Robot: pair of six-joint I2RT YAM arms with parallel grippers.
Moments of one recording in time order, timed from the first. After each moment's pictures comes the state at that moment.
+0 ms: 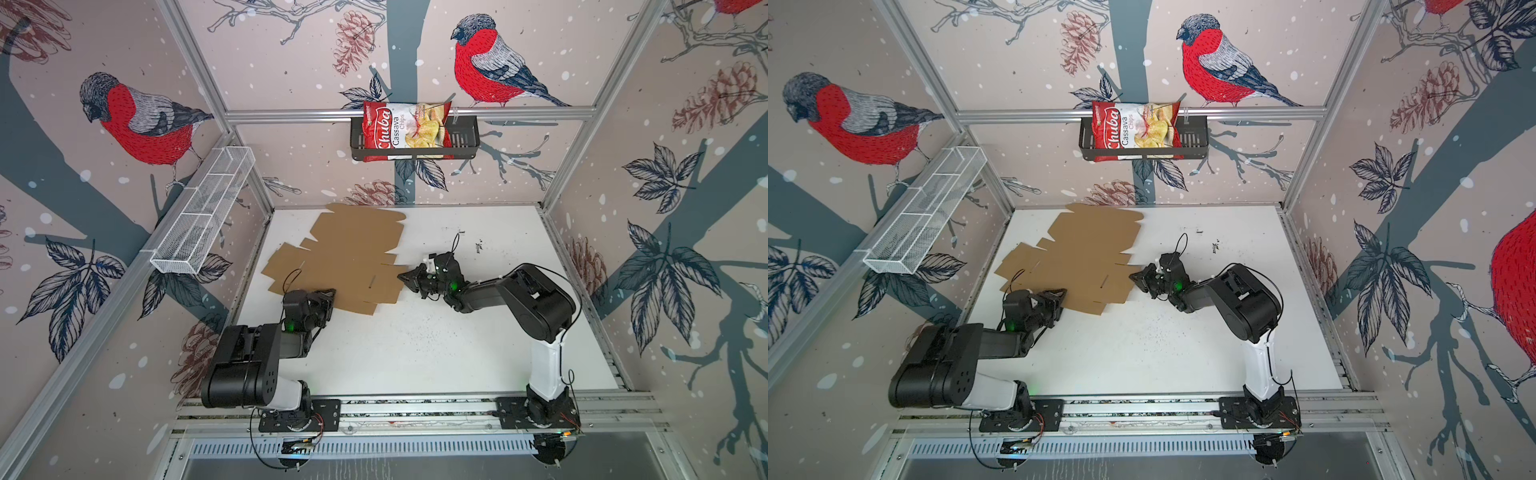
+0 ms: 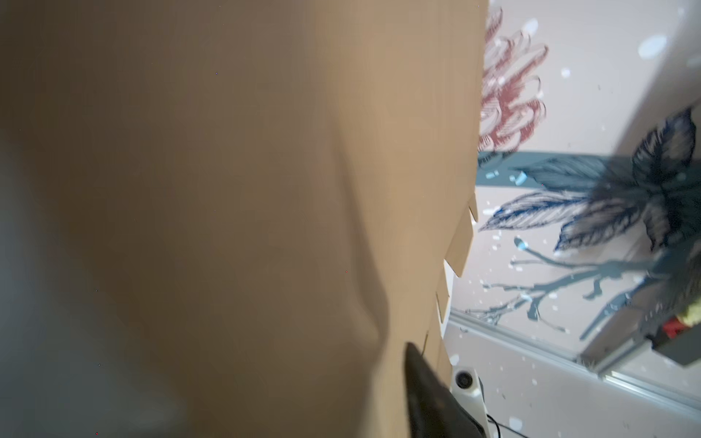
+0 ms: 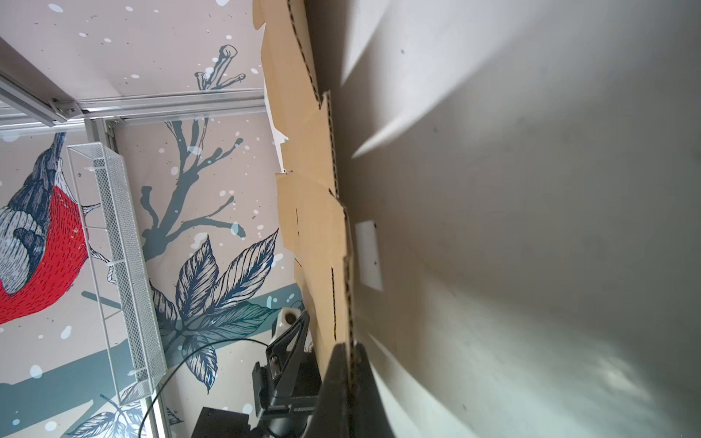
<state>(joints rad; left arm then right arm) 0.02 1.47 0.21 0.73 0.37 -1.33 0.67 2.00 0.89 0.69 -0.45 1.40</state>
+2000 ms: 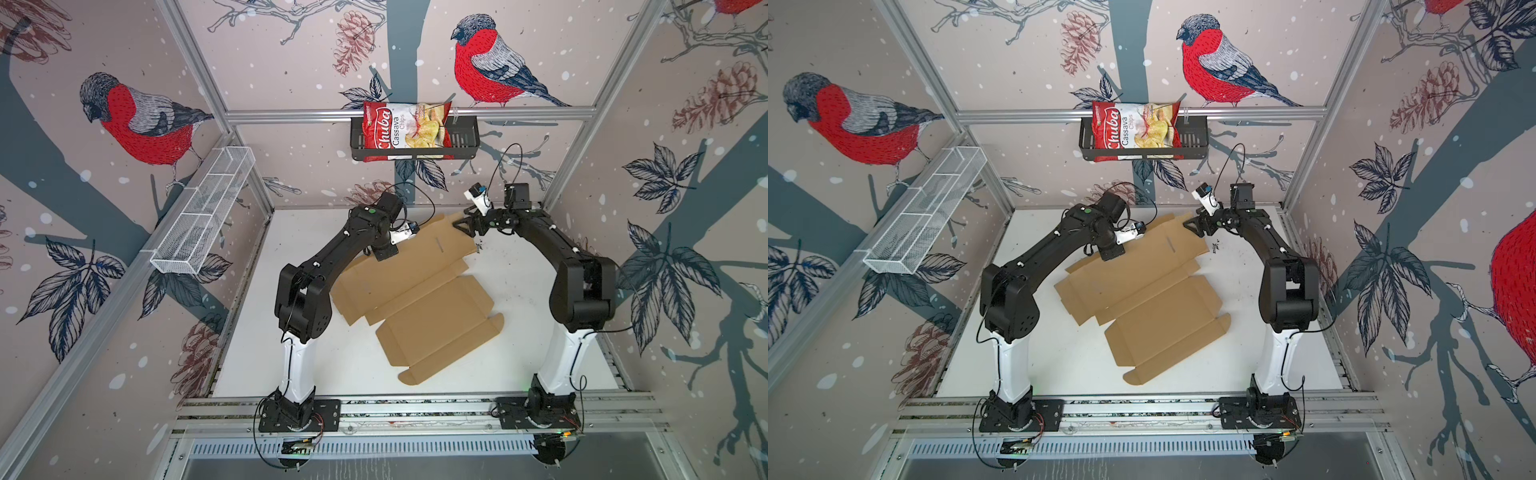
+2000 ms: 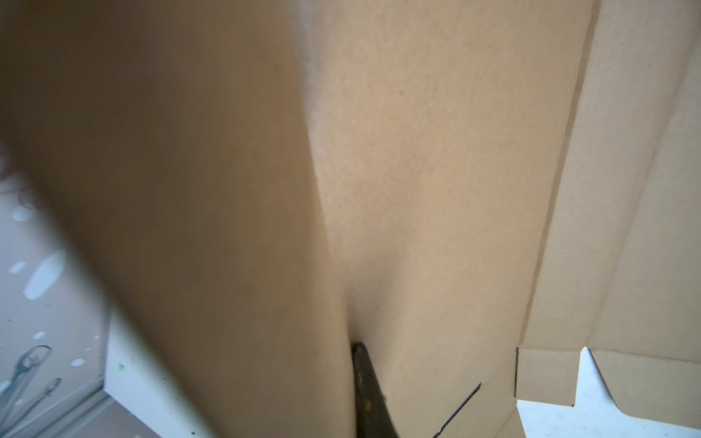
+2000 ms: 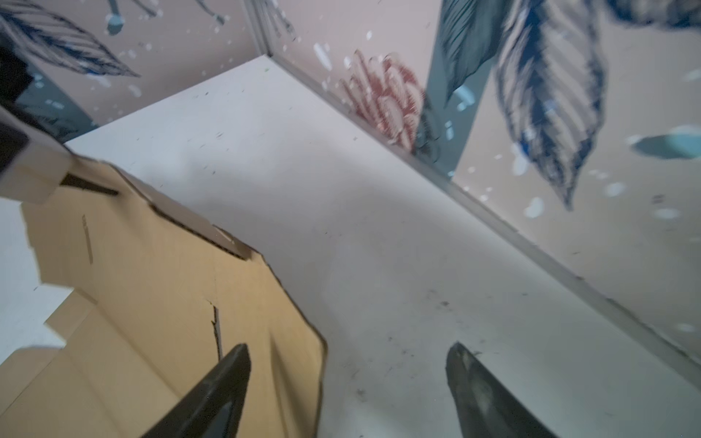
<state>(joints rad) -0.53 2.02 1.91 -1.06 -0.09 0.71 0.12 1.98 1.63 -0.43 -0.80 -0.53</state>
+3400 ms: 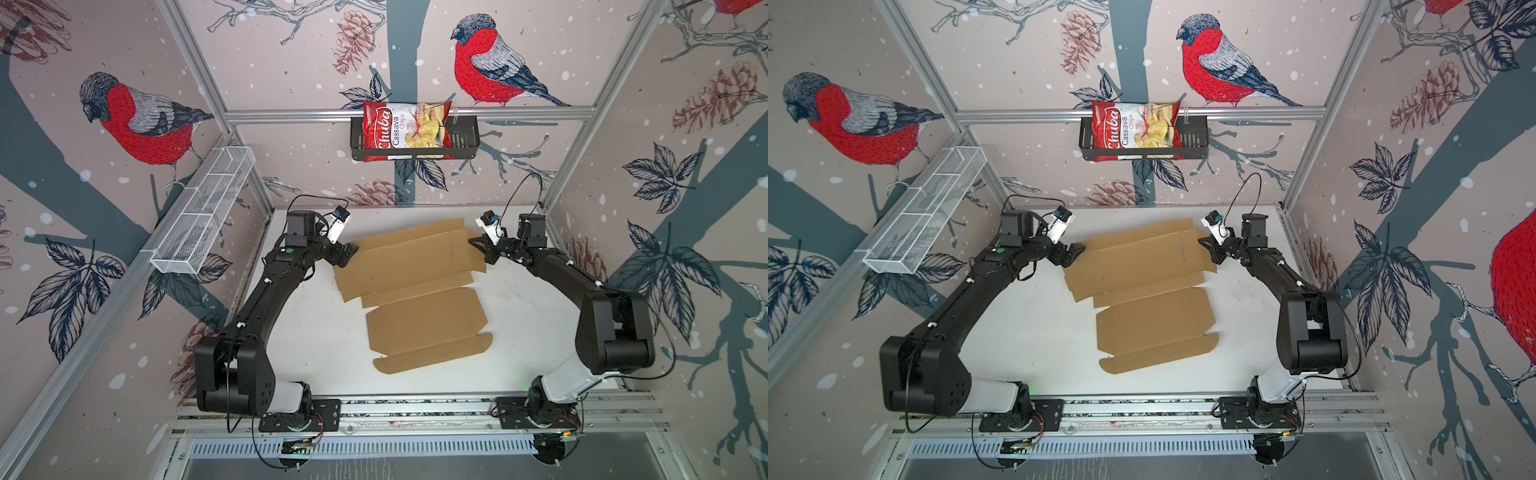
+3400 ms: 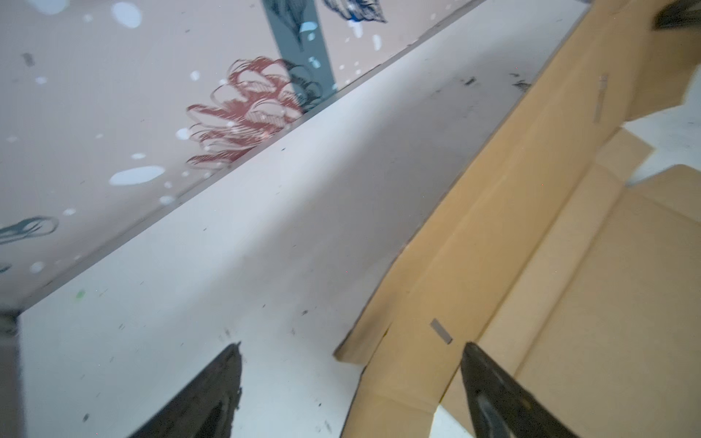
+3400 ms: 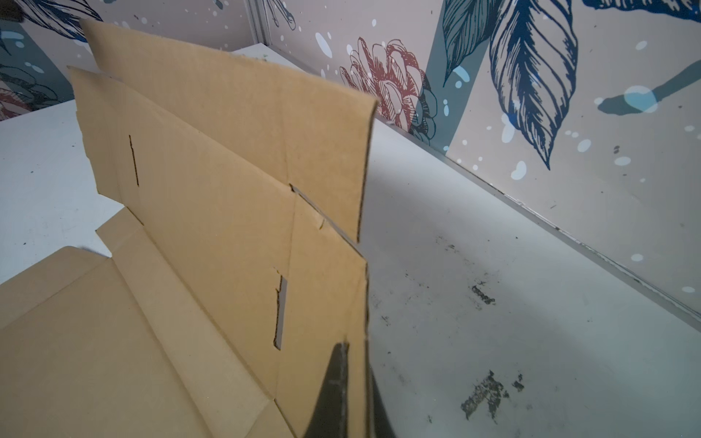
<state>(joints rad) -0.10 1.43 1.17 -0.42 0.47 0.46 0.10 1.62 1.06 -0.07 -0.73 -0.52</state>
